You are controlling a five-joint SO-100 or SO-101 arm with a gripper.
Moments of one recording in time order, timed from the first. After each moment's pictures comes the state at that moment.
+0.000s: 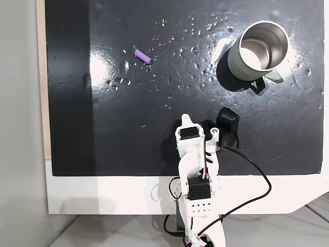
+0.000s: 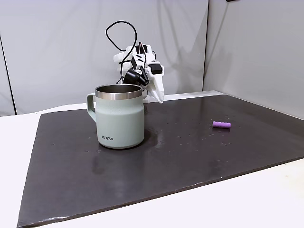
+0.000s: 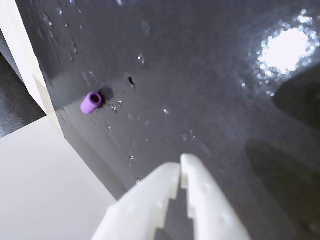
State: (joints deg) arm -6.2 189.4 174.8 55.0 -2.7
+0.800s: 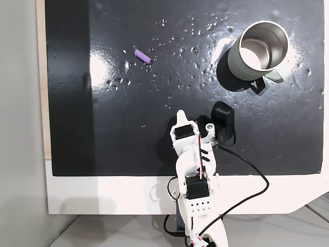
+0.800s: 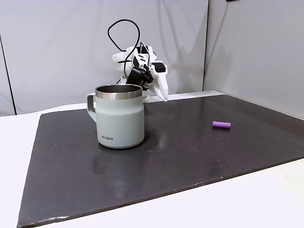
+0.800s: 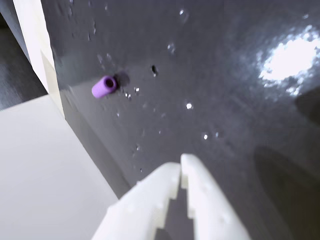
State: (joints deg) arm -9.7 185.5 173.2 48.8 -7.0
